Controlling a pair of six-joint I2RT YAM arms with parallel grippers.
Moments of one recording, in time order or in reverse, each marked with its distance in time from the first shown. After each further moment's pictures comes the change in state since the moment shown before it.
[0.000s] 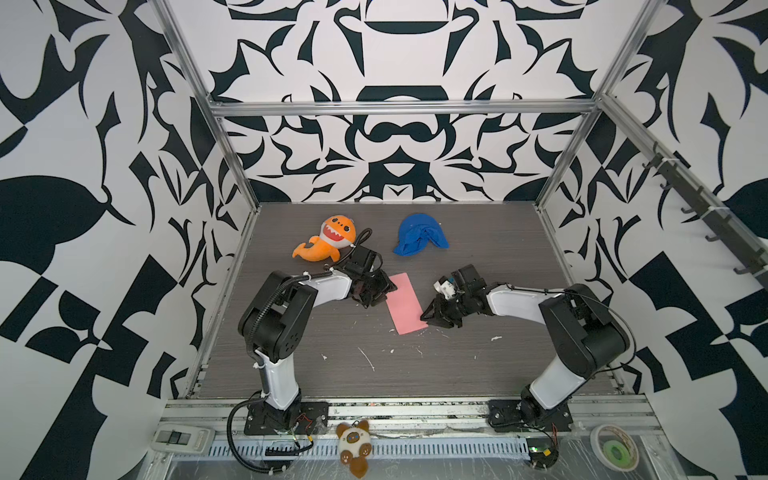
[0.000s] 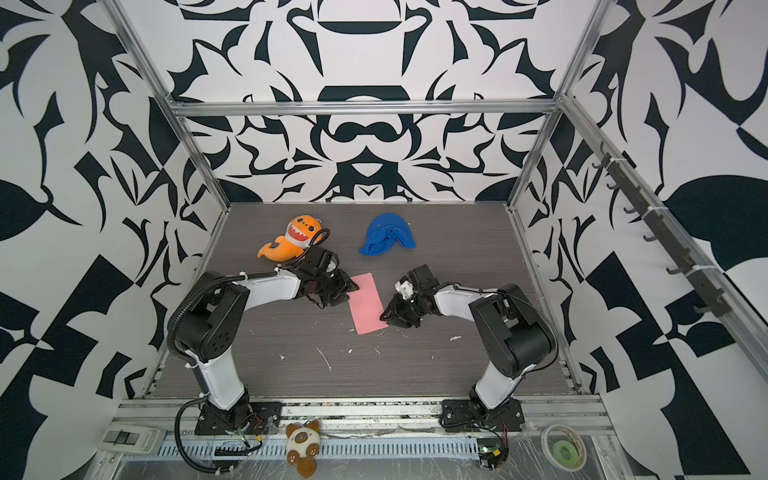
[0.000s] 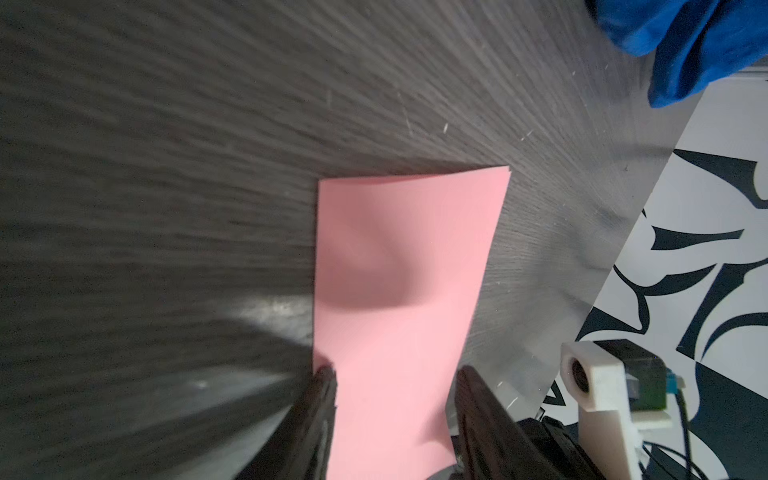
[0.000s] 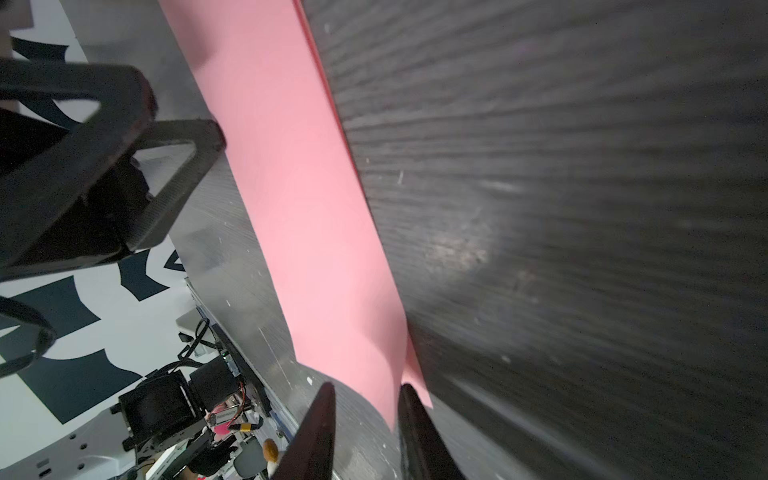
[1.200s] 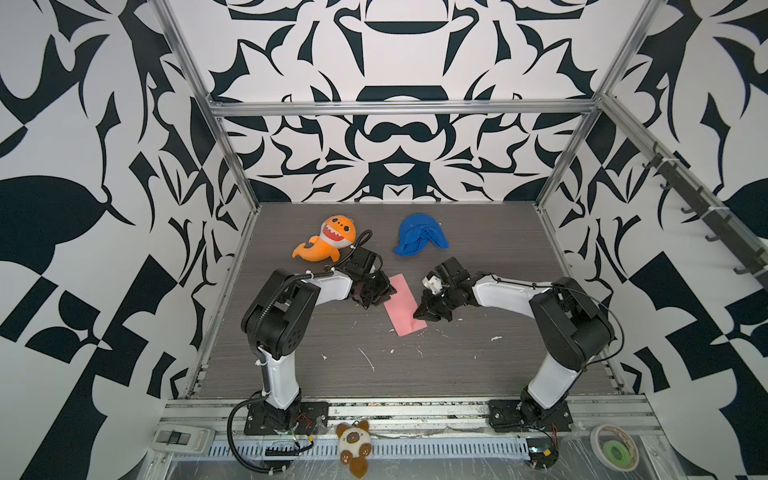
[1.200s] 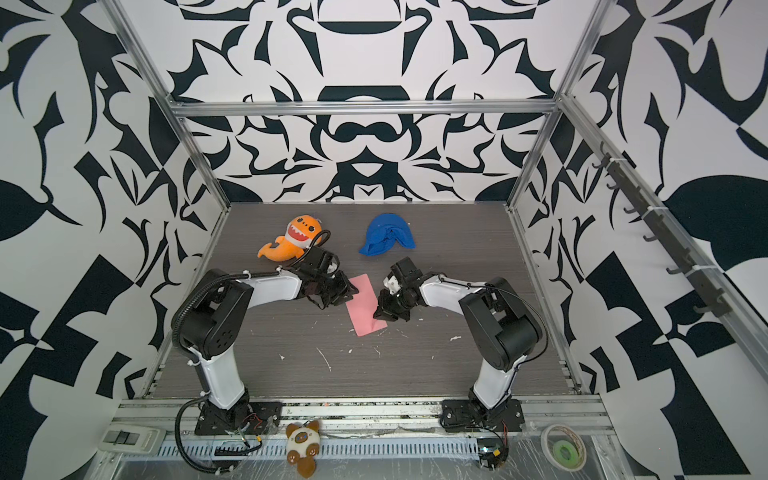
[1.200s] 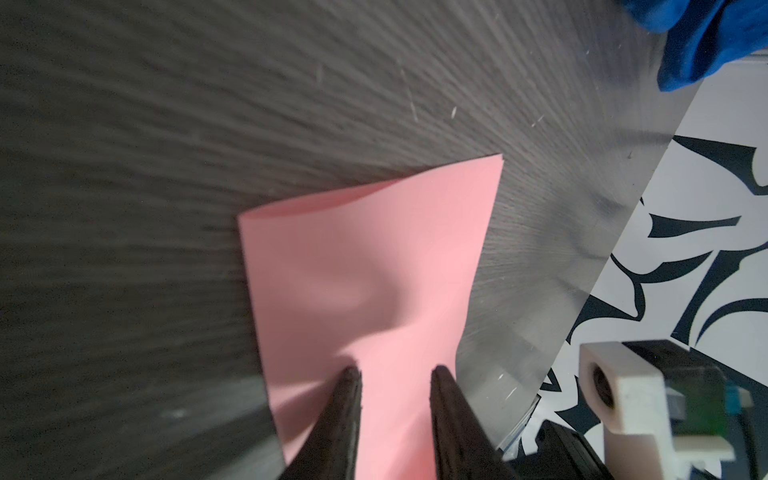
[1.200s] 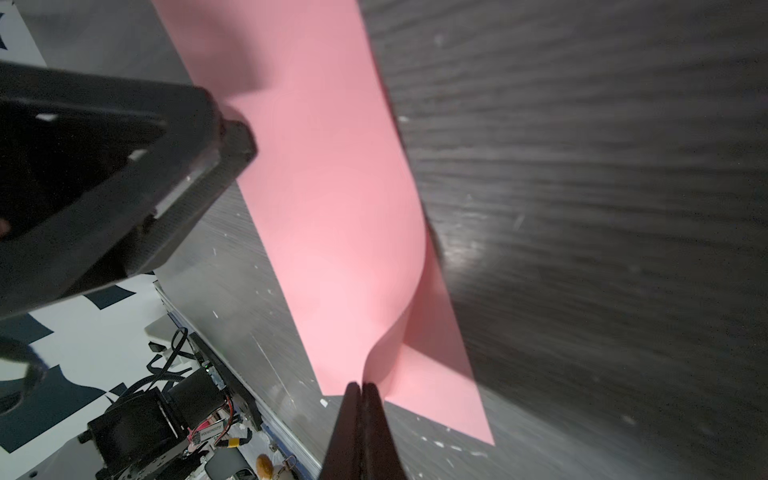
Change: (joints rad) left arm 0.000 0.024 -0.009 0.029 0.042 0.008; right arm 0.103 0.072 0.183 -0.148 0.097 0.001
